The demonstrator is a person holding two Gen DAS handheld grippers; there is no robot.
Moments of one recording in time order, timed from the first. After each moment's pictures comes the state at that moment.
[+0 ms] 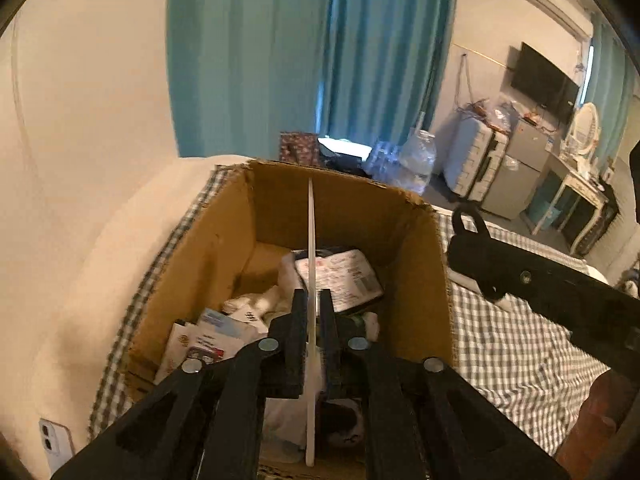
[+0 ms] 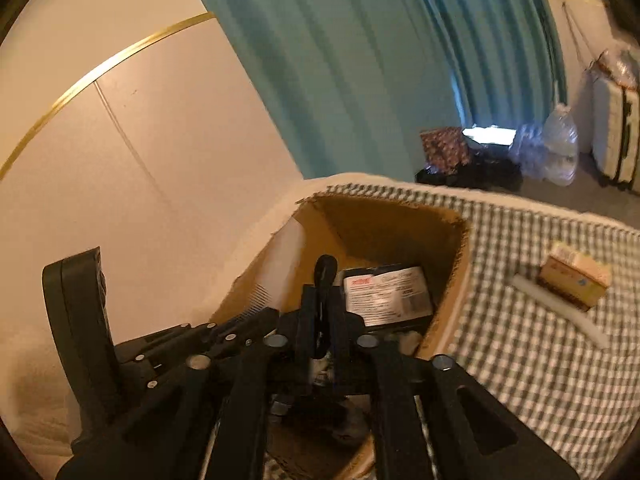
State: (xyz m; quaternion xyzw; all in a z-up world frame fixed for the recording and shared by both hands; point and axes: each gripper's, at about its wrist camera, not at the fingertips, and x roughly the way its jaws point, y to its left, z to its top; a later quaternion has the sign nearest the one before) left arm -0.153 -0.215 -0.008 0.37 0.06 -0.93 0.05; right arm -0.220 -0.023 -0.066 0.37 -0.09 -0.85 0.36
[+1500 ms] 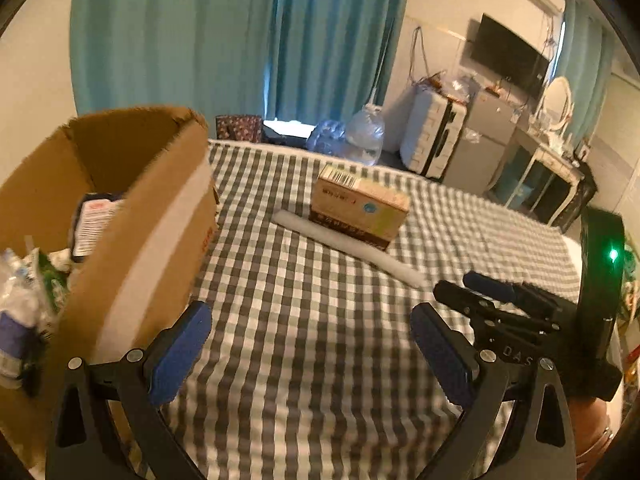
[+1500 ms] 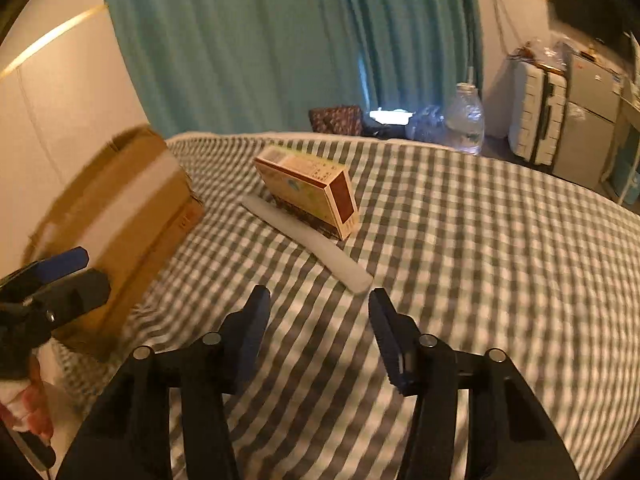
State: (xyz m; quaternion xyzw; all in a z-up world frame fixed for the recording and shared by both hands) left arm -0.206 -0.019 -0.087 0.39 0.06 -0.92 -0.01; right arm -0.298 0.222 -0.203 0.39 0.01 -0.89 0.25
